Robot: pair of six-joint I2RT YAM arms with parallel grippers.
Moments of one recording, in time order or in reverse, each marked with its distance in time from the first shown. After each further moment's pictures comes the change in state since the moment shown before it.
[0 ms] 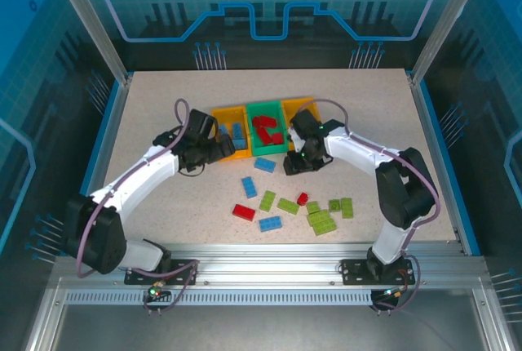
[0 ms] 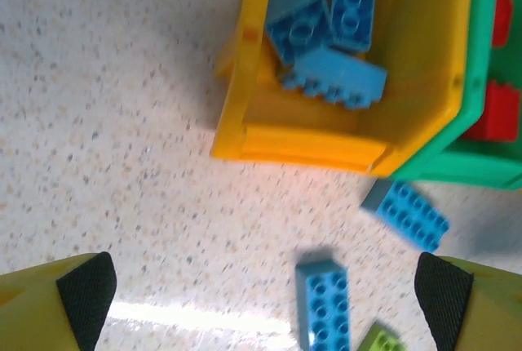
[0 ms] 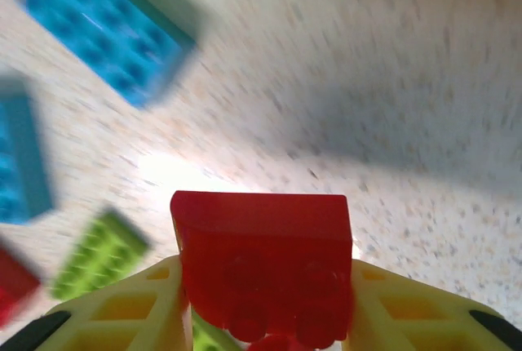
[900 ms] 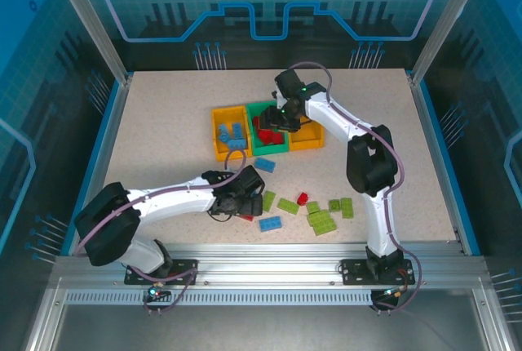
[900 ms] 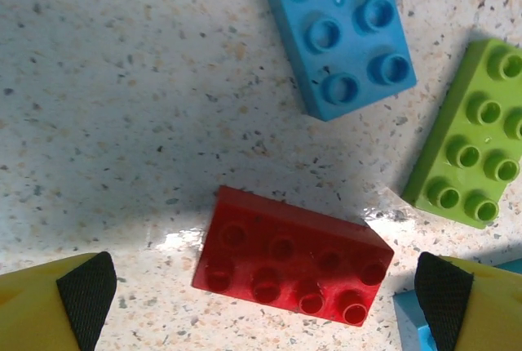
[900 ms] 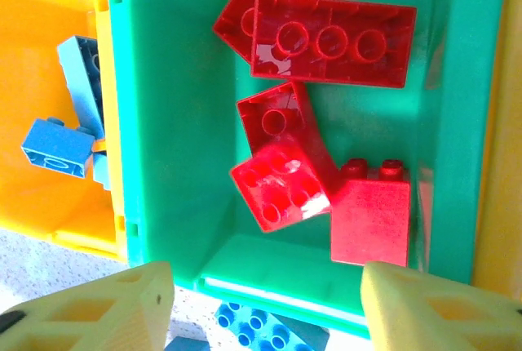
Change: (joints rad) left arm -0.488 0.106 -0.173 0.001 -0.078 -0.151; right arm -0.040 0.410 0.636 -0.076 -0.073 0.184
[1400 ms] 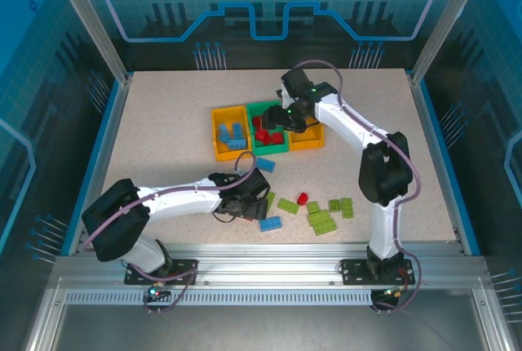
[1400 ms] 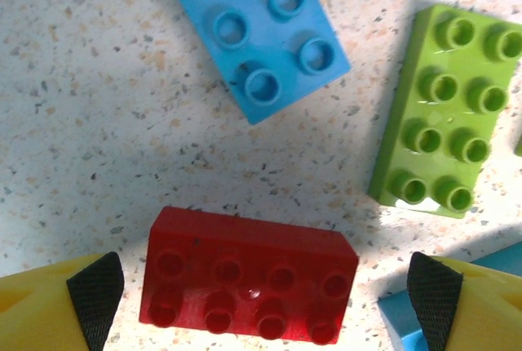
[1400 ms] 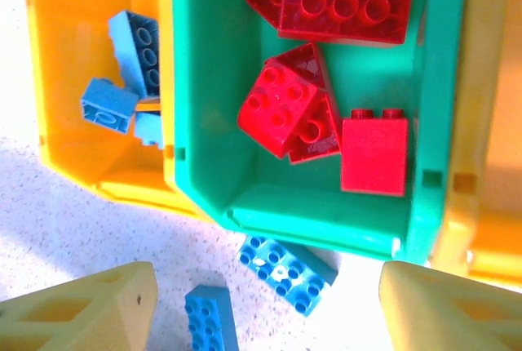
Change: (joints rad) left arm -0.028 0.045 0.003 0.066 0.006 0.113; right arm -0.005 -0.175 -0.122 -0.005 -0.016 -0.006
